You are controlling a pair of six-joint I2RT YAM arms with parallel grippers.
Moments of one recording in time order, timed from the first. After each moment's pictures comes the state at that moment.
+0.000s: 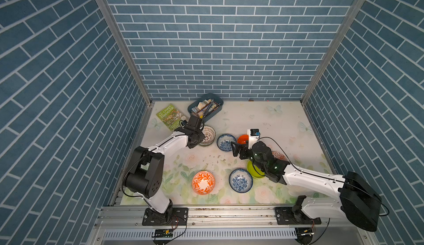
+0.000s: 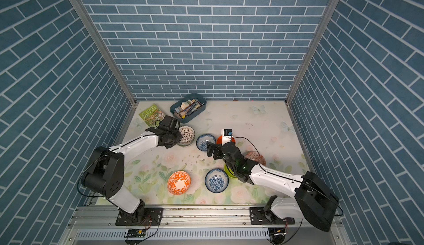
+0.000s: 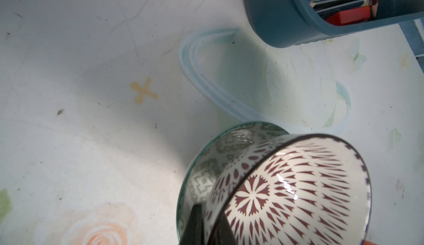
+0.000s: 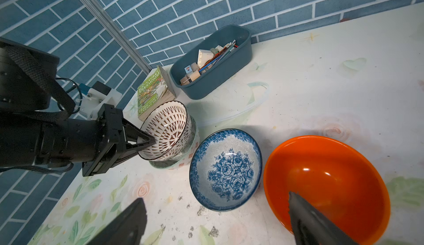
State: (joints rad) left arm -0.37 1.64 1.06 -0.46 -0.08 -0.95; right arm 0.93 1.27 0.60 0.28 0.29 0.58
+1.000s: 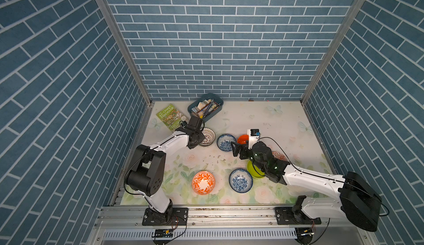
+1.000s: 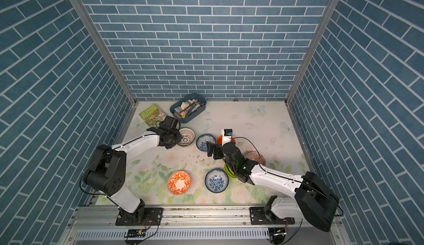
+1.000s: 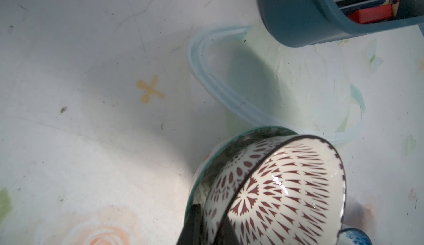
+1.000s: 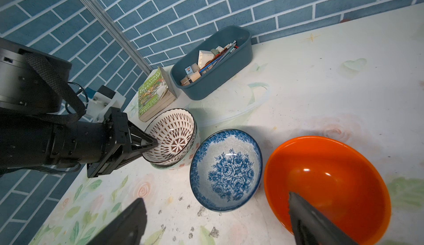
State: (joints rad) left arm -0.37 1.67 1.06 -0.46 -0.09 -0.97; right arm 0.93 1.26 0.60 0.29 0.29 0.58
